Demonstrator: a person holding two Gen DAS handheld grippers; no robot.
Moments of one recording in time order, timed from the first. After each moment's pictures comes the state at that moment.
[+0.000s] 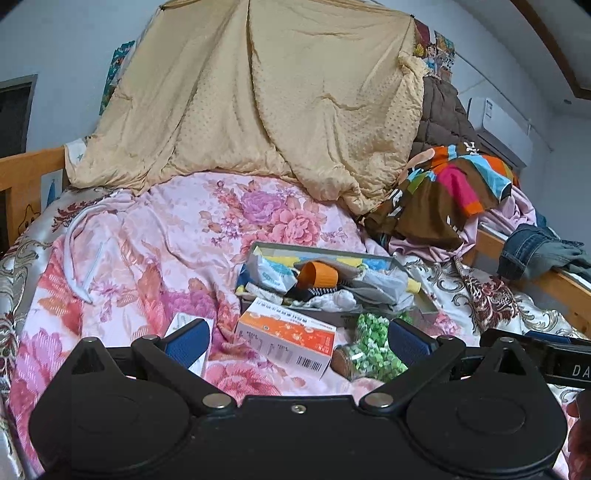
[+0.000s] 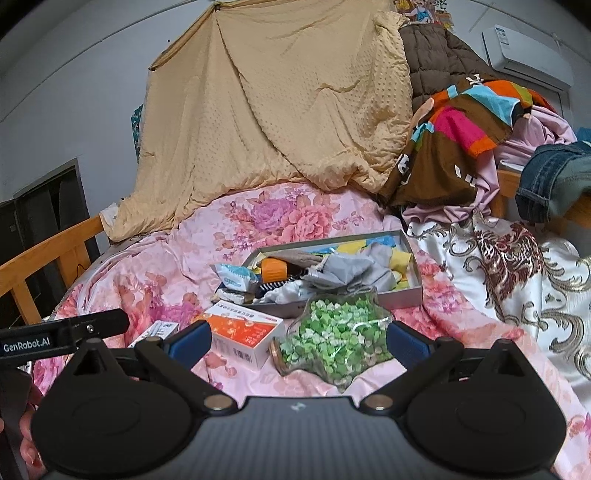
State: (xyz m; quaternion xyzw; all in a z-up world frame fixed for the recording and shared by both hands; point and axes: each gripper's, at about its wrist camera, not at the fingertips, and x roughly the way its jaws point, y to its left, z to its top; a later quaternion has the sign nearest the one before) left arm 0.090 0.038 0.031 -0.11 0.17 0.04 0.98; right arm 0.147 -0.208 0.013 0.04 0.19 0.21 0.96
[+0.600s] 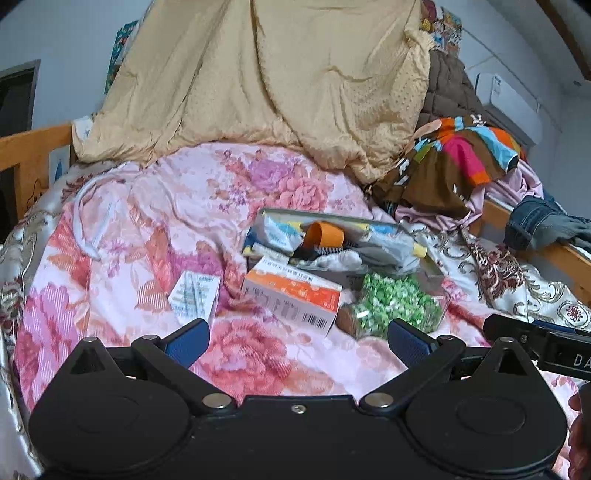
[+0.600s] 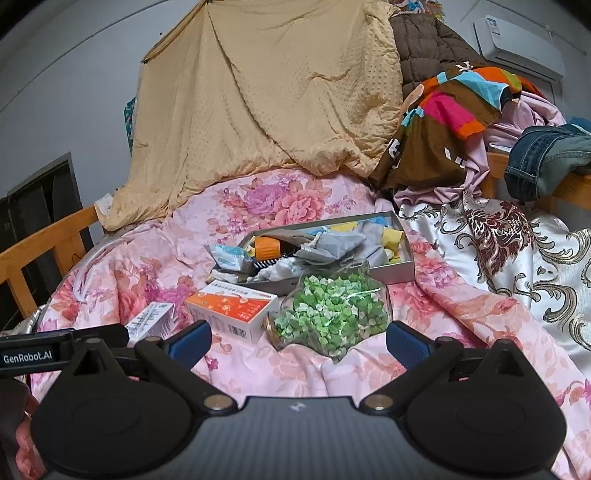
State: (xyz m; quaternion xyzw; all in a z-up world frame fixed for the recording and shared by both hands) left arm 0.077 0.030 0.011 -0.11 0.22 0.05 0.97; right arm 0.132 -0.212 -0.005 0.04 0.21 0.20 0.96
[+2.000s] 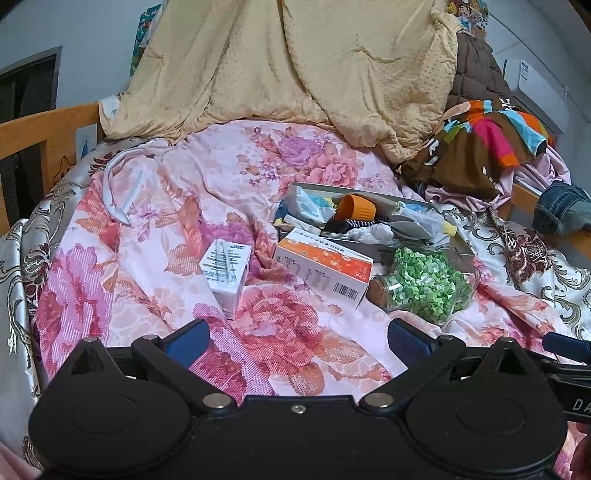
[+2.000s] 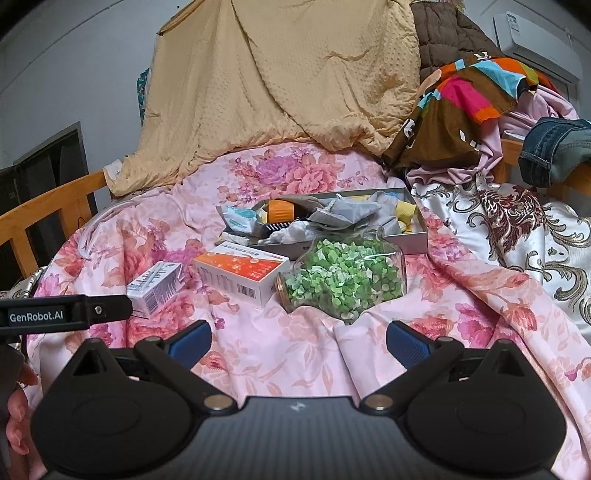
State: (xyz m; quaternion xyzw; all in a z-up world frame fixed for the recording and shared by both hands) left arm 0.070 0.034 -0.006 -0.11 0.25 0.10 0.96; right arm 0.121 -0.200 -0.031 0.01 0.23 0.21 0.95
